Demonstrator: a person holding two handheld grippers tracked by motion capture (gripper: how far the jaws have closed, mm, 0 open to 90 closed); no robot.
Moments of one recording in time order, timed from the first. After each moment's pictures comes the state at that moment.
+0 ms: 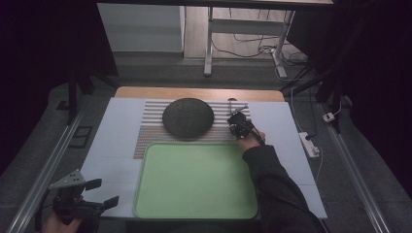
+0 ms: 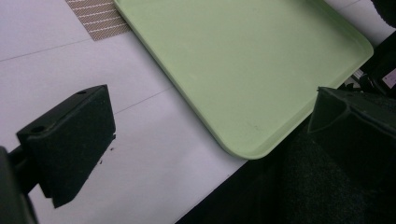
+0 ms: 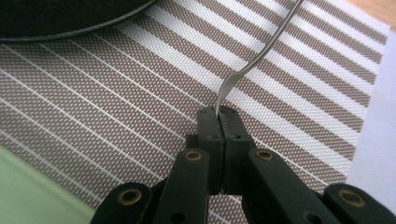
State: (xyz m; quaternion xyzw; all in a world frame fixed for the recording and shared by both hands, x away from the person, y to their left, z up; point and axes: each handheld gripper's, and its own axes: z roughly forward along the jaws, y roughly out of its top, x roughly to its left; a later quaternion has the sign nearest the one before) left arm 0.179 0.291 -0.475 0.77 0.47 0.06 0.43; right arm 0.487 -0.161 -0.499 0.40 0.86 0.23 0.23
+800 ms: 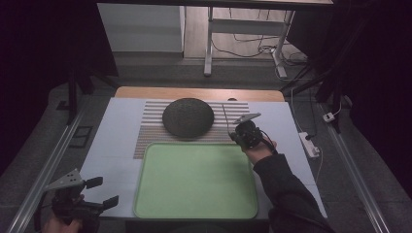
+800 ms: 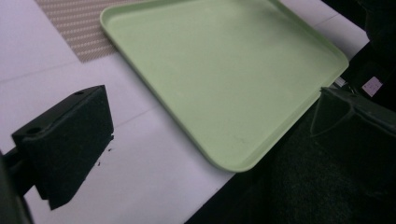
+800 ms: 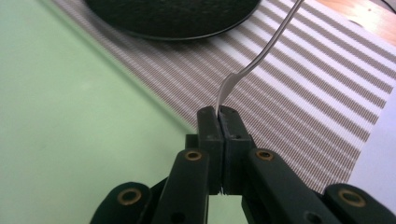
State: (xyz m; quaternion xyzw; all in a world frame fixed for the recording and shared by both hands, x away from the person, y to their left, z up) left arm 0.177 0.291 -0.471 0.76 0.44 0.07 0.47; right arm 0.419 -0.181 -0.458 0.33 0.87 0.31 0.18
